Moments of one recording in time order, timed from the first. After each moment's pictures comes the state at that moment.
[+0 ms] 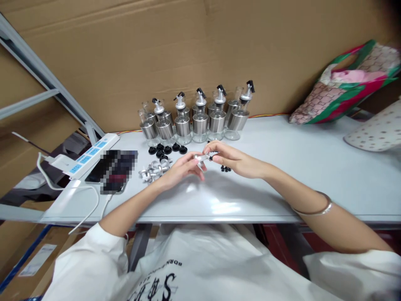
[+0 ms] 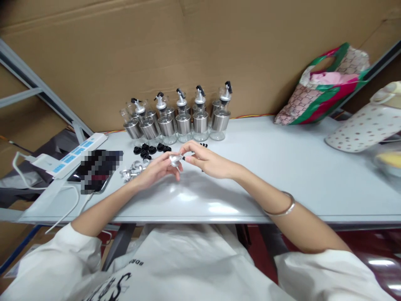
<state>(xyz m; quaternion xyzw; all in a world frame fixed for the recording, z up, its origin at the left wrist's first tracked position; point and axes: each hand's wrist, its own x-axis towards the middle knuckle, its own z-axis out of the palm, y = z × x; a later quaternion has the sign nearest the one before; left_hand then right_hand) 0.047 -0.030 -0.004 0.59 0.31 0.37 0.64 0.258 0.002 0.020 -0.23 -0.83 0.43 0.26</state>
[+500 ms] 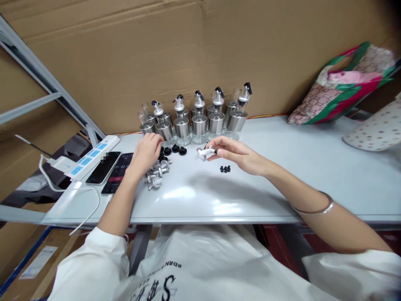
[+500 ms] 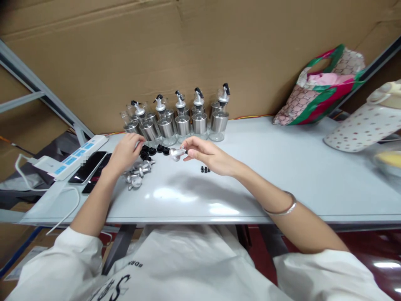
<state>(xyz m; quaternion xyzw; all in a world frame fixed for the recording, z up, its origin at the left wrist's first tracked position) -0.029 0.008 0.028 0.79 0.59 0.16 -0.10 0.261 0.004 0.023 -0.21 -0.73 0.55 0.35</state>
